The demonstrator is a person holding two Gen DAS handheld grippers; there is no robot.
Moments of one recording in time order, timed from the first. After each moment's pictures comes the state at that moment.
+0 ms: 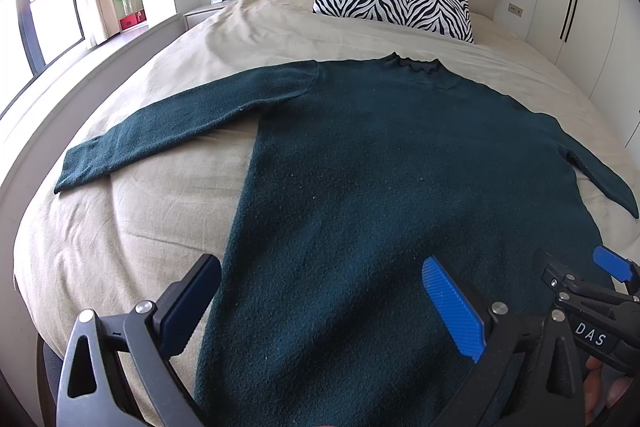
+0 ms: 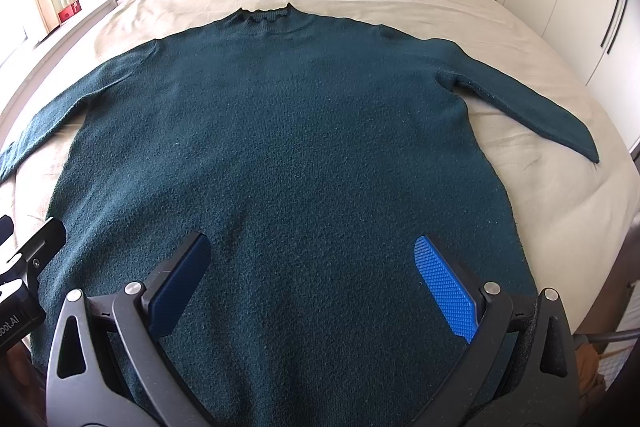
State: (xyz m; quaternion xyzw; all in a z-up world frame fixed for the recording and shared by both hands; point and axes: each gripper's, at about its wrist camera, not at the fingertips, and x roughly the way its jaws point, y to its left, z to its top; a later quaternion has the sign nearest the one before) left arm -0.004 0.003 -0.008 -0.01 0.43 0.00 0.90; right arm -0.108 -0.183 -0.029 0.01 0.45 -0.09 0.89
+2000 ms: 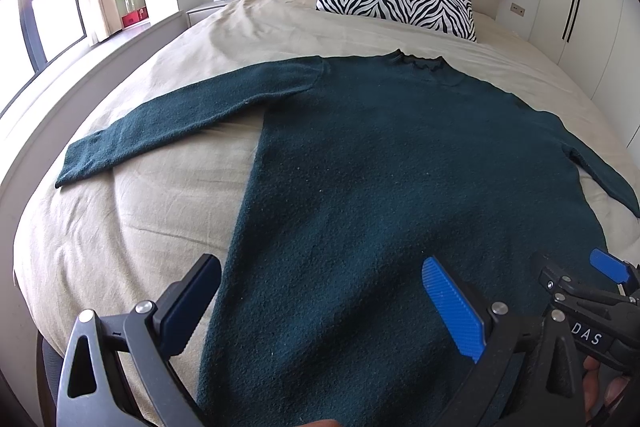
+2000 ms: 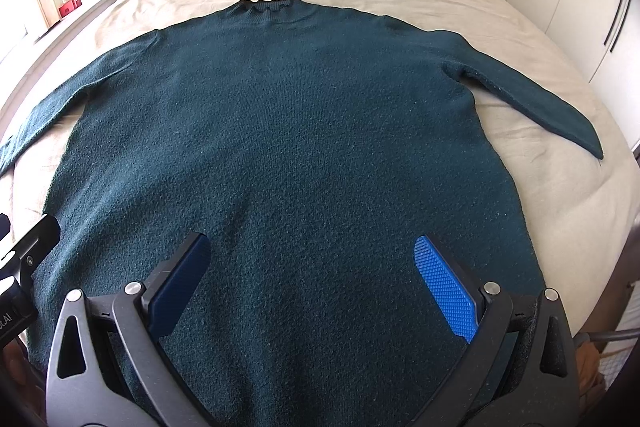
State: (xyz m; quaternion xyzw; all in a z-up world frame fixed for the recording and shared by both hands) left arm -0.007 0.009 -0.017 -0.01 0.43 0.00 0.90; right arm -0.110 -0.177 -0.041 0.01 0.46 -0.08 0.88
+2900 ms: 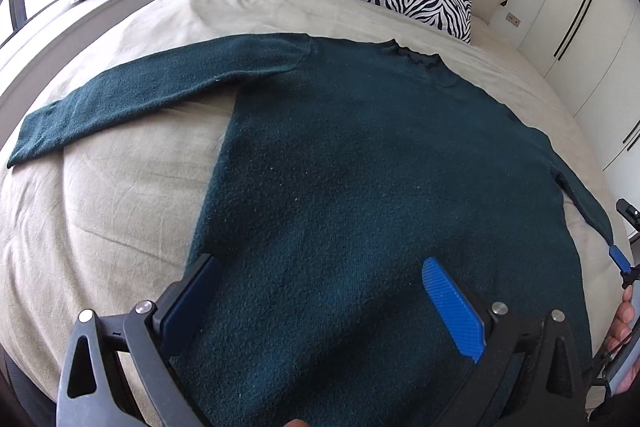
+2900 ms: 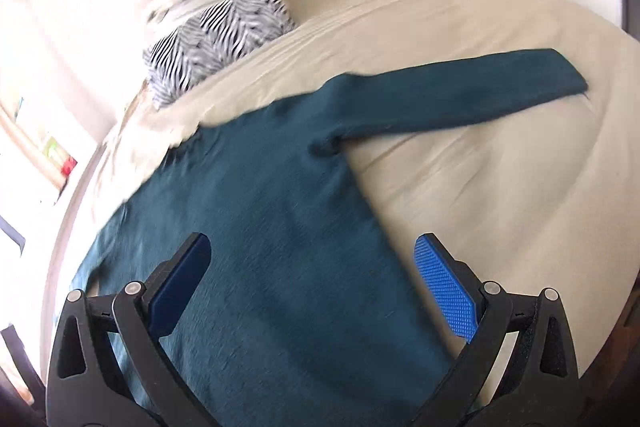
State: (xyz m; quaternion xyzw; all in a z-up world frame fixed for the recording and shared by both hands) left arm 0.040 0.019 -0.031 -0.08 0.47 -0.05 0.88; right arm -0.113 -0.390 -0.009 0.28 0.33 -0.12 0.89
